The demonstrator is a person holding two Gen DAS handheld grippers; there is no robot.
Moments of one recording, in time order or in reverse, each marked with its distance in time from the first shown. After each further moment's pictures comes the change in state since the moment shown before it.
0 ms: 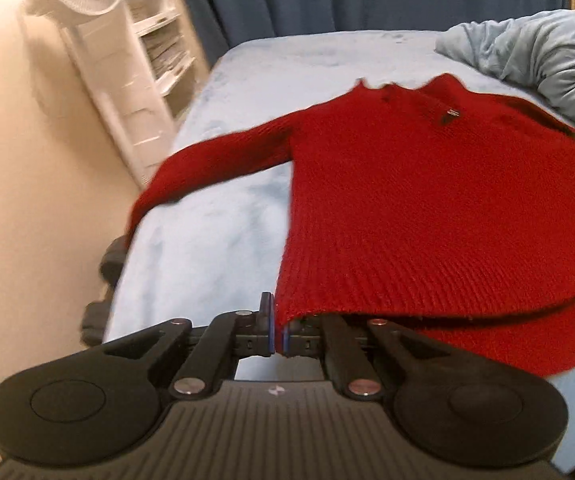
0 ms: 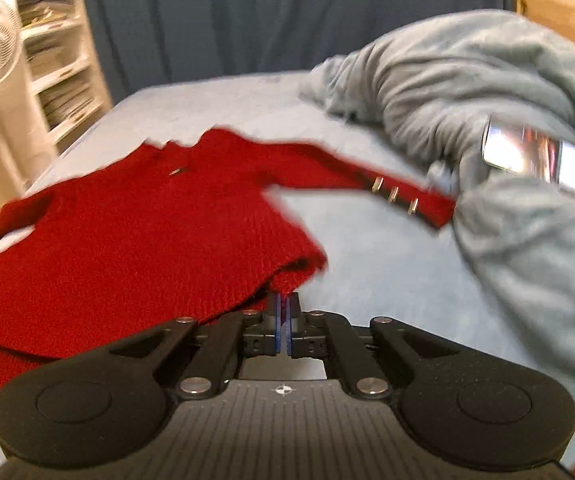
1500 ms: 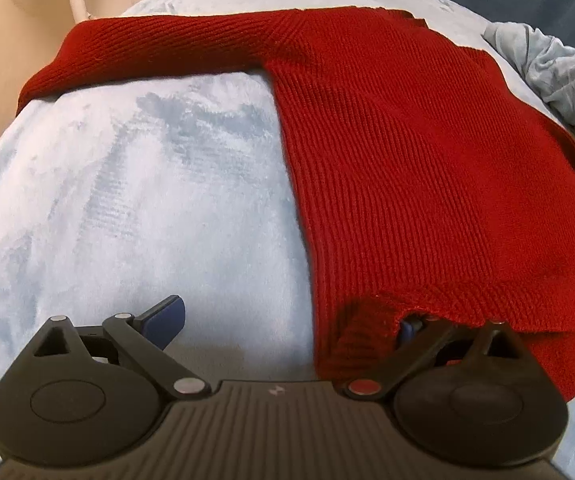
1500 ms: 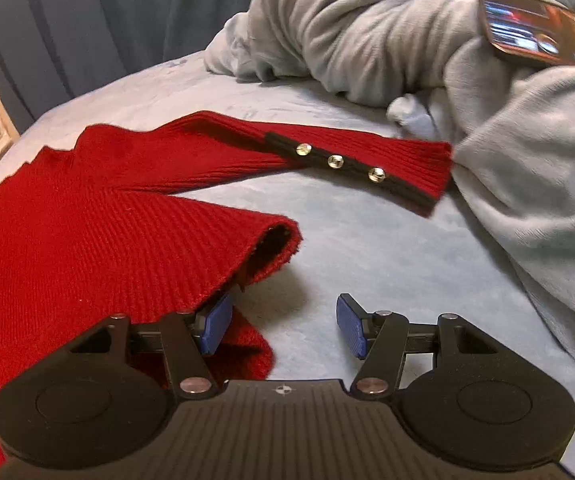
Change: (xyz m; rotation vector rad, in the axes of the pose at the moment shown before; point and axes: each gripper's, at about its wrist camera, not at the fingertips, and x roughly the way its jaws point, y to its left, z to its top) left arm 0.178 -0.087 0.062 -0.309 0.254 -0.148; right arm 0.218 -0.099 0.033 0.217 0.007 -0.116
